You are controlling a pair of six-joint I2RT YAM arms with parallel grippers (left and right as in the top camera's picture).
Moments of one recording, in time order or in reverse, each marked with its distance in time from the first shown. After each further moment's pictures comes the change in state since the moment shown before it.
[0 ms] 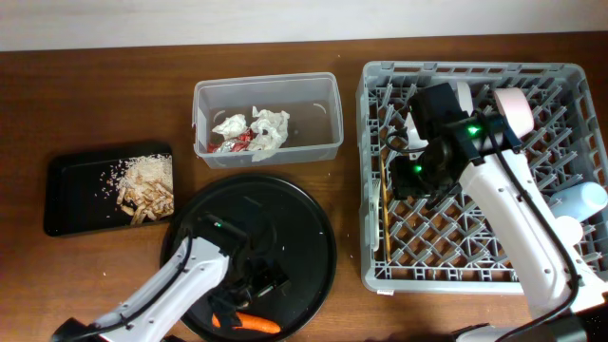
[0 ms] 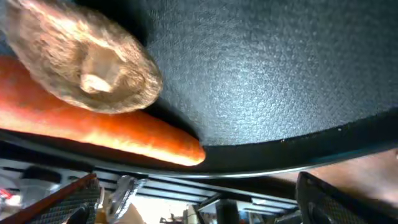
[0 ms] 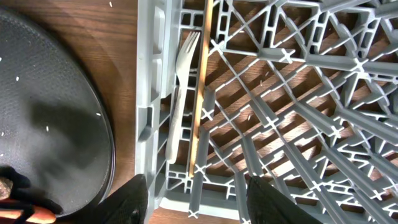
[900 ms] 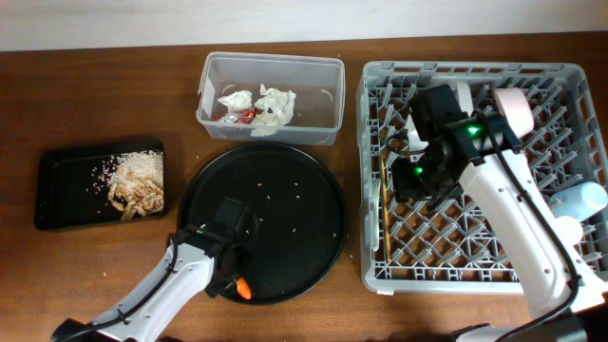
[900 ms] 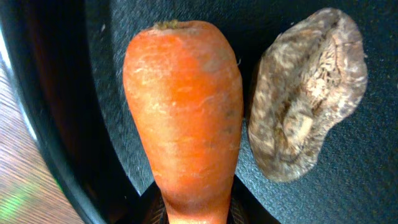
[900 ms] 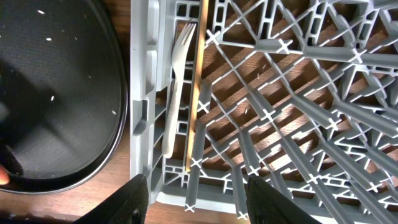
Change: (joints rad) left arm 0.132 -0.011 -0.135 0.319 -0.405 -0.068; right arm 0.000 0.000 -0.001 -0.020 0.007 -0.003
